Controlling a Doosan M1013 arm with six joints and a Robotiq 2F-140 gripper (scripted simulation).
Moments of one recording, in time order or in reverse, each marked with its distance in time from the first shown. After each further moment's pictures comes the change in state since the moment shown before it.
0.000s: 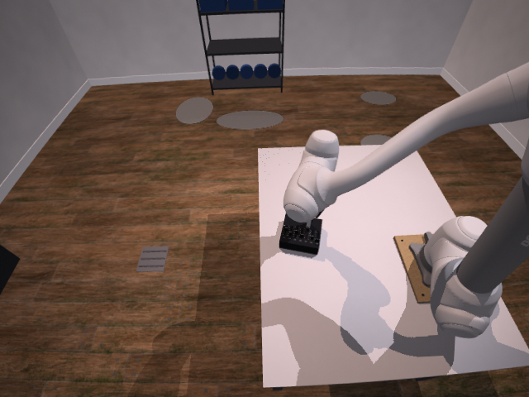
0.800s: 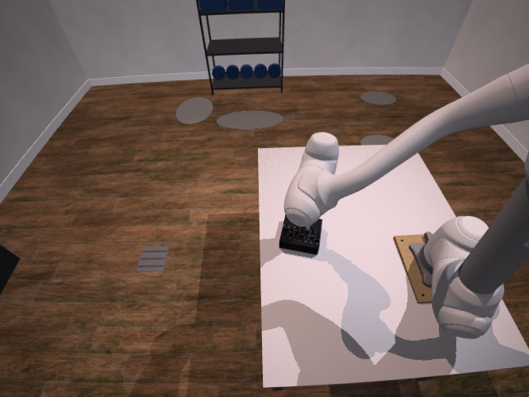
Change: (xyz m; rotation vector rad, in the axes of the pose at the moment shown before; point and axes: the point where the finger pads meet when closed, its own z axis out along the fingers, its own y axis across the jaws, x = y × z) arm 0.012 0.000 0.000 0.000 0.000 0.000
